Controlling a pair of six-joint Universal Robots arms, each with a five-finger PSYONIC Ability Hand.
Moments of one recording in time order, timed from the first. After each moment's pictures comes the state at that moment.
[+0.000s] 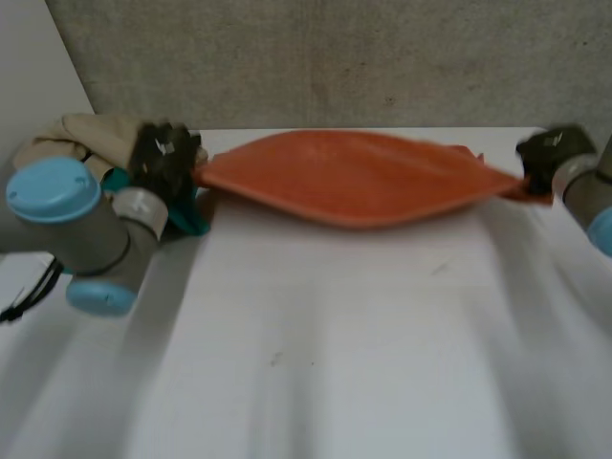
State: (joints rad) left arm 4.39 -2.20 -1.36 3.65 -1.49 3.58; right arm 1.67 -0.77 0.83 0.18 1.52 2.55; left_hand 1.15 1.20 1.20 1.20 0.99; right_hand 1.14 1.19 1.19 1.20 1.01
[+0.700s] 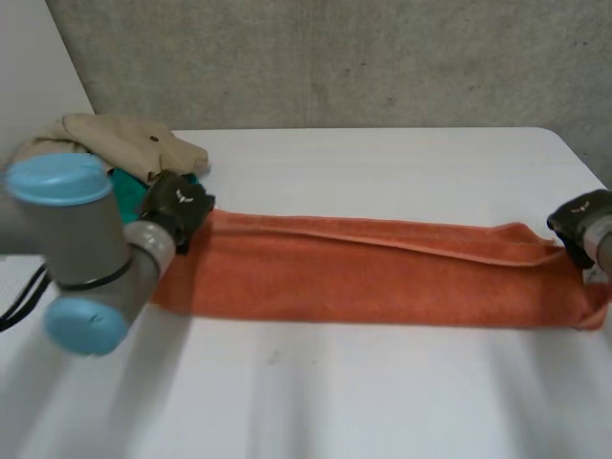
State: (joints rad) left arm 4.31 -2.14 -1.36 3.28 -1.58 3.91; right arm 1.60 -0.96 1.26 0.16 1.60 2.27; left_hand 1.15 1.20 1.20 1.20 0.99; right_hand 1.14 1.19 1.19 1.20 1.01
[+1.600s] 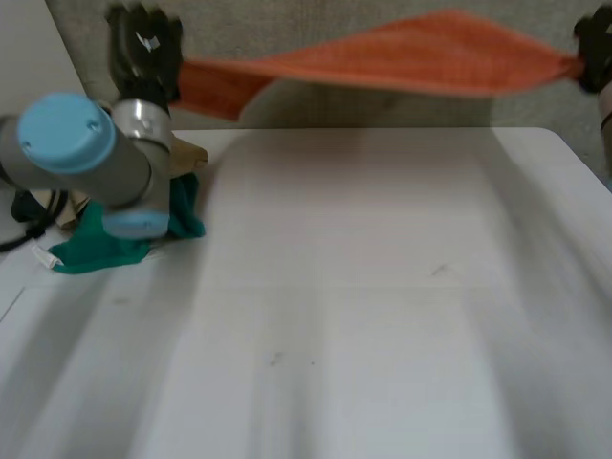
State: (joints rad) left arm 4.32 -2.30 -0.96 3.75 -1.68 3.74; right arm 1.65 -0.88 0.80 -0.18 1.54 2.52; left_hand 1.15 1.20 1.20 1.20 0.99; right_hand 1.14 1.19 1.19 1.20 1.02
